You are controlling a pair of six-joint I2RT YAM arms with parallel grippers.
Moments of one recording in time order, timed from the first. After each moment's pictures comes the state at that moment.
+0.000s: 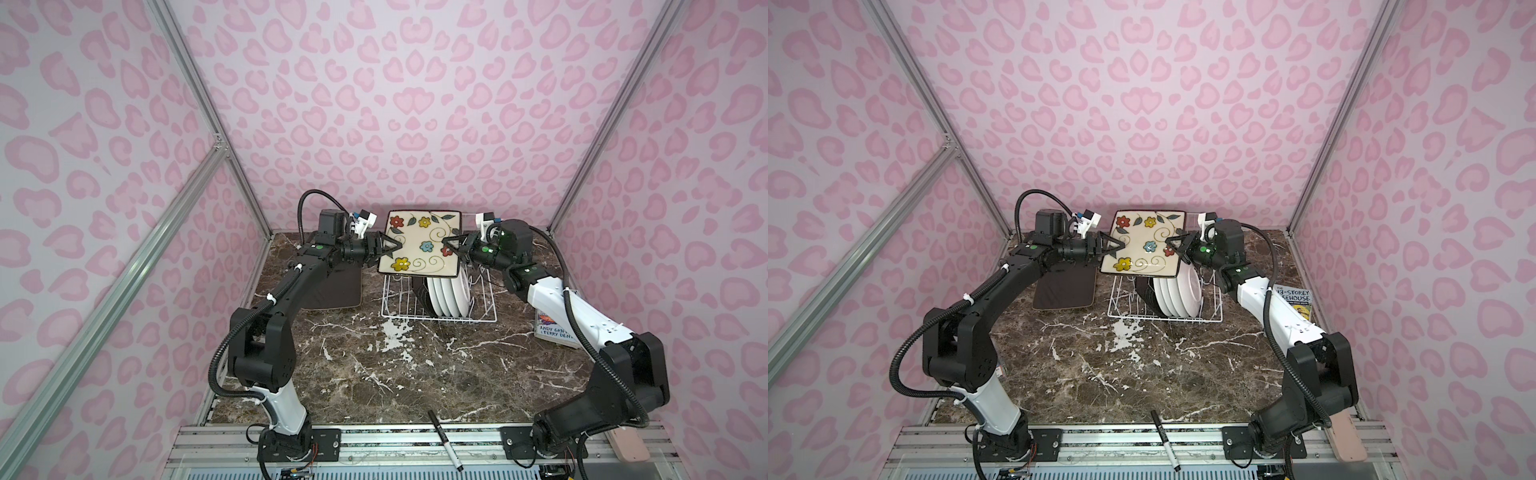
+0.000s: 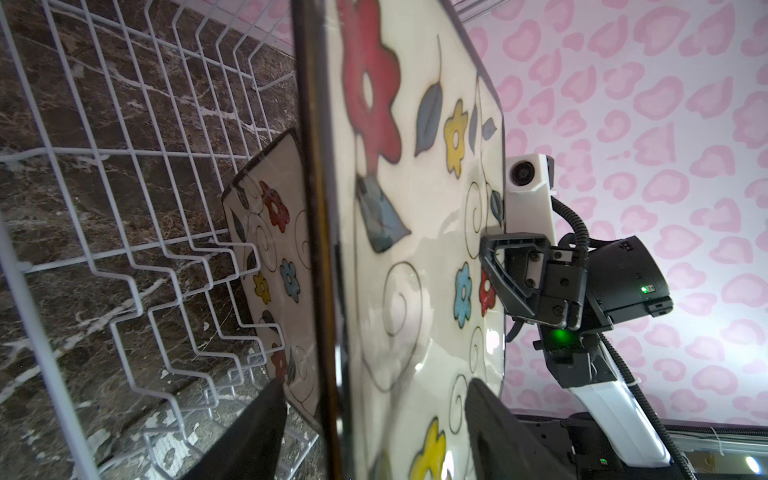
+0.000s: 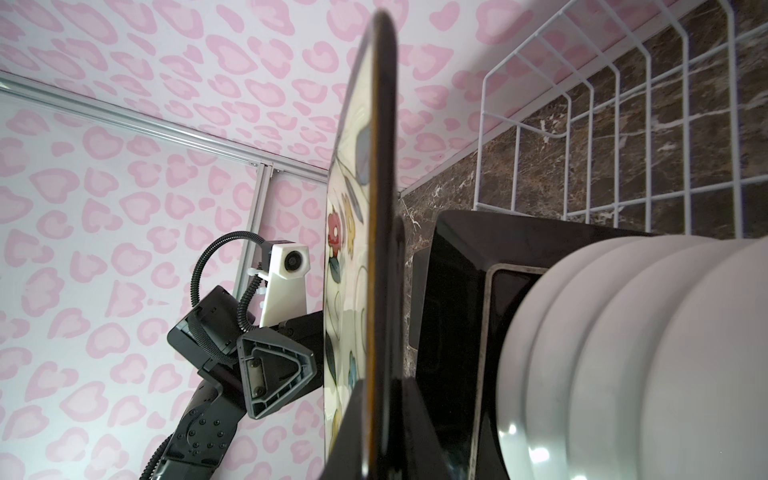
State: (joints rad) left arm -0.24 1.77 1.49 -0.31 1.00 -0.67; right arm 0.30 1.53 1.21 0.07 -0.59 1.08
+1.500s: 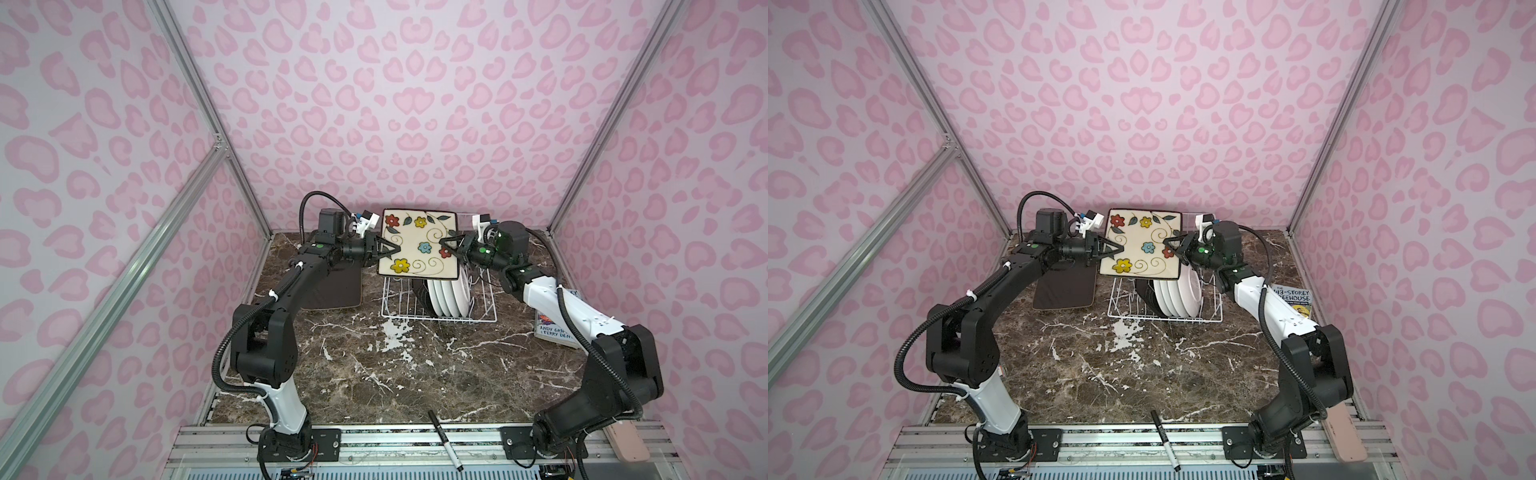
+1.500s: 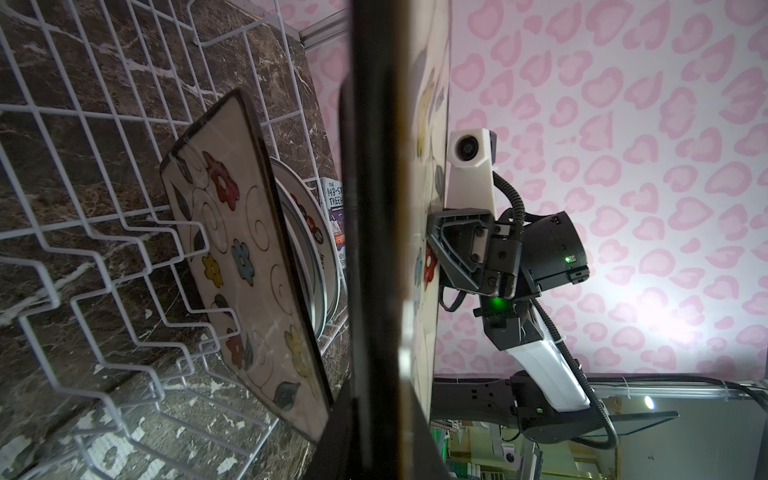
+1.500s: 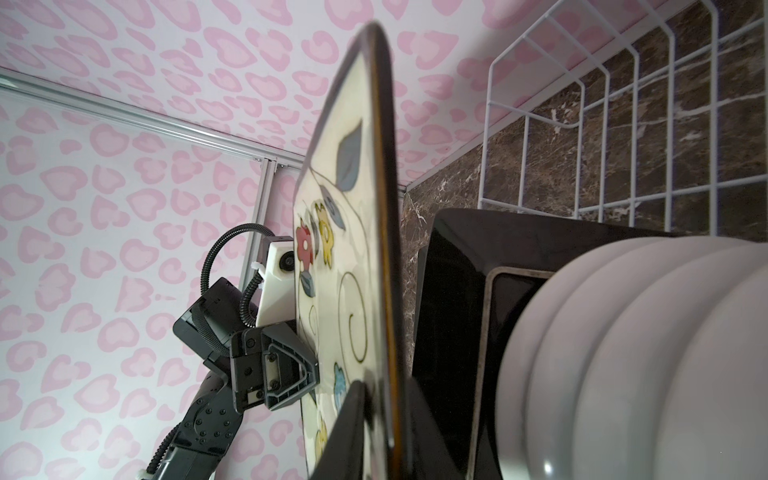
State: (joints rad) left arm -0.23 1.79 1.50 -0.29 1.13 -0.73; right arm 0.30 1.57 1.19 0.14 -0.62 1.11
